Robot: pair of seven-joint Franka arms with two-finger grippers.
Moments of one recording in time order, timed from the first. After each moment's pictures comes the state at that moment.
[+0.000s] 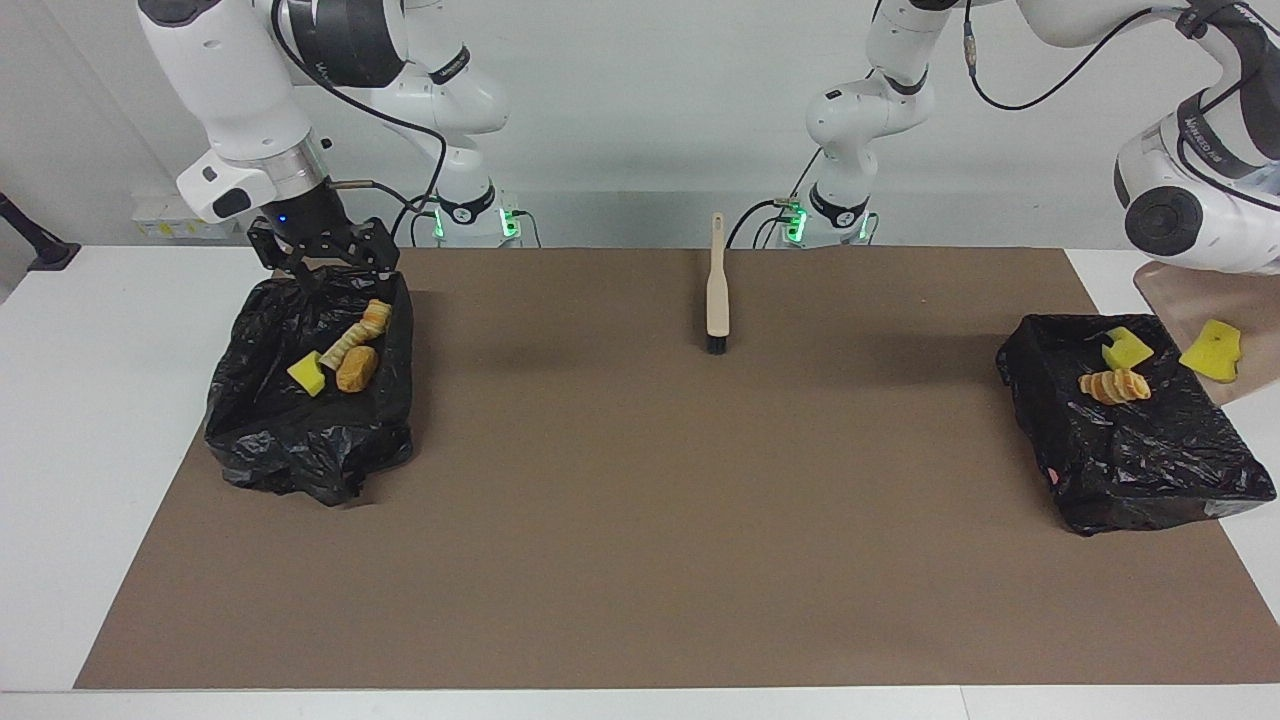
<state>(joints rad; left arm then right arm) 0.18 0.09 -0.04 -1.82 1.43 1.69 1.40 -0.04 -0.04 0.04 -1.70 0.01 1.68 0.05</state>
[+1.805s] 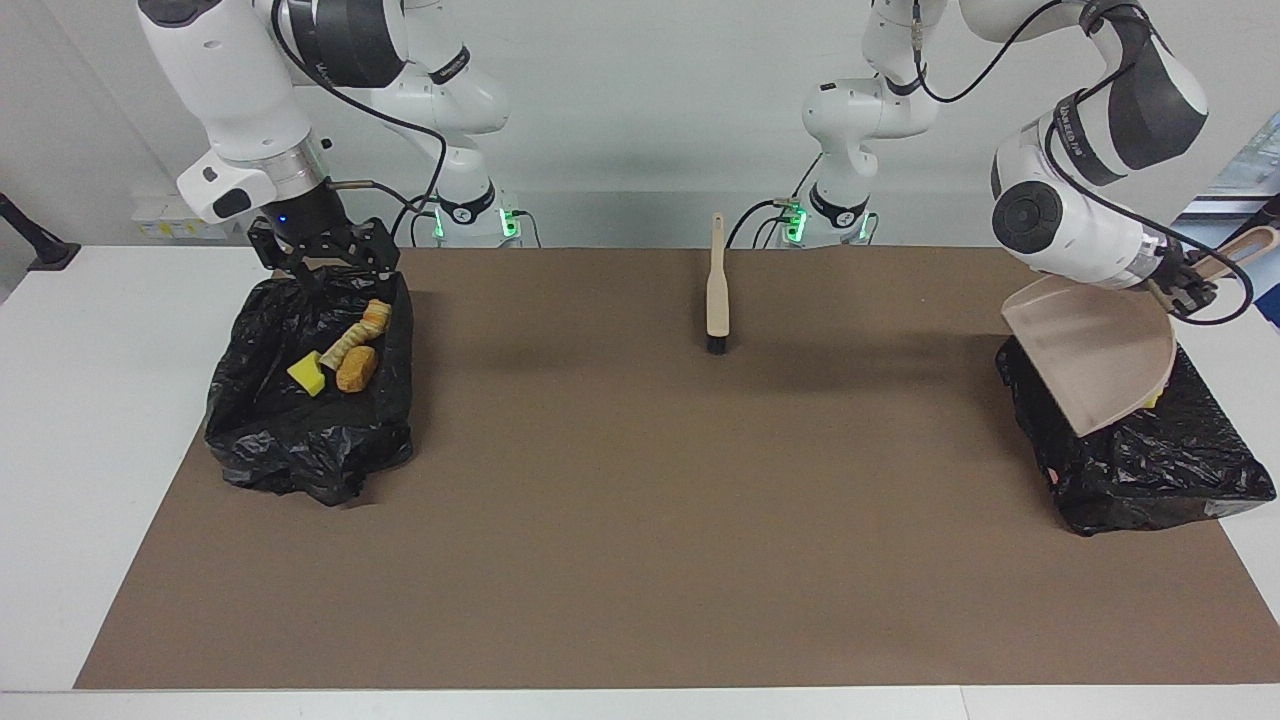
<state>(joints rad) -0.04 0.08 -0.05 -1.82 0.96 1.61 1.20 -0.04 -0.04 0.04 -1.70 0.01 1.68 0.05</state>
